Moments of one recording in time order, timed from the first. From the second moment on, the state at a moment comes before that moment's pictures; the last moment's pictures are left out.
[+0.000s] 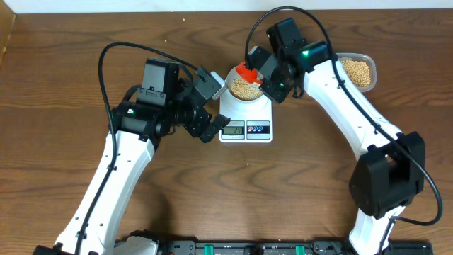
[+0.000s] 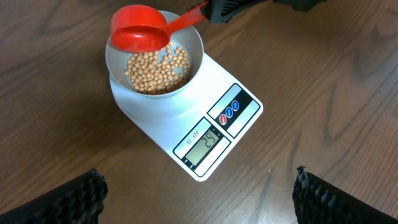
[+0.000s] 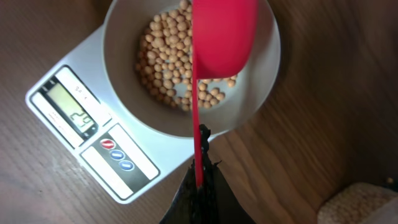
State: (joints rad) left arm -0.26 1.37 1.20 -0.78 0.46 0.45; right arm 0.43 1.97 1.74 -0.97 -0.10 -0.48
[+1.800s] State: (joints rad) left arm -0.26 1.37 1.20 -0.78 0.46 0.45; right arm -0.12 1.77 1.75 -1.03 -0.17 -0.27
